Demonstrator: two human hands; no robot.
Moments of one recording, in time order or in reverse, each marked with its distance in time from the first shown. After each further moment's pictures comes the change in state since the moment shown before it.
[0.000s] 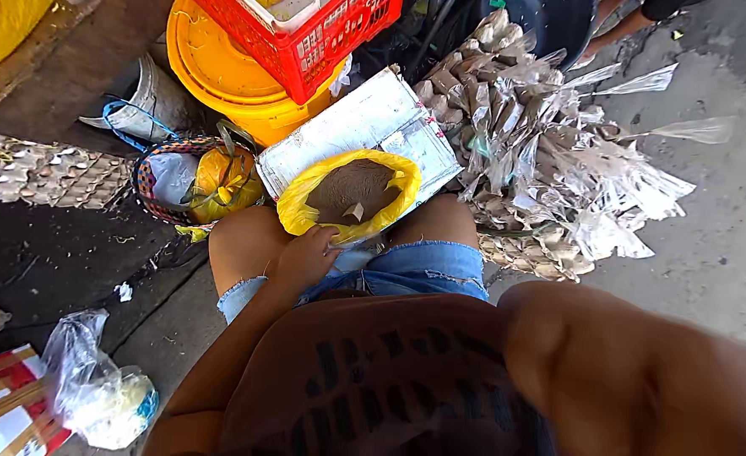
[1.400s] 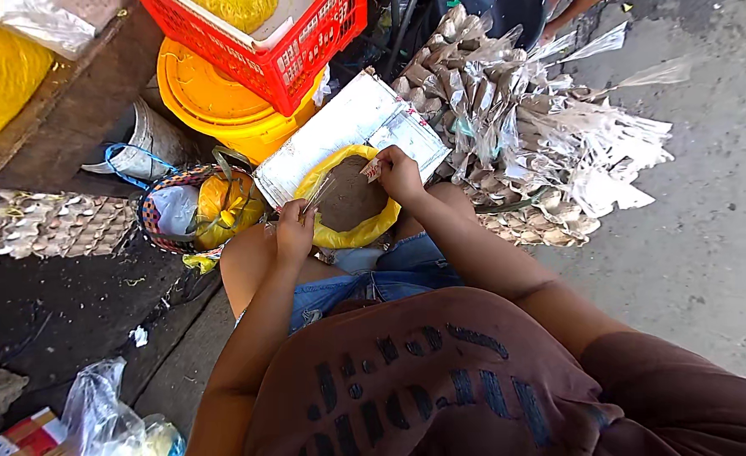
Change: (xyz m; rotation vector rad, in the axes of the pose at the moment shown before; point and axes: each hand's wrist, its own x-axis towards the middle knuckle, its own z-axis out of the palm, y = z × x) left_hand 0.049 -0.062 0.019 -0.261 0.607 0.117; right_hand -0.047 0.252 -0.078 -0.876 0.808 1.025
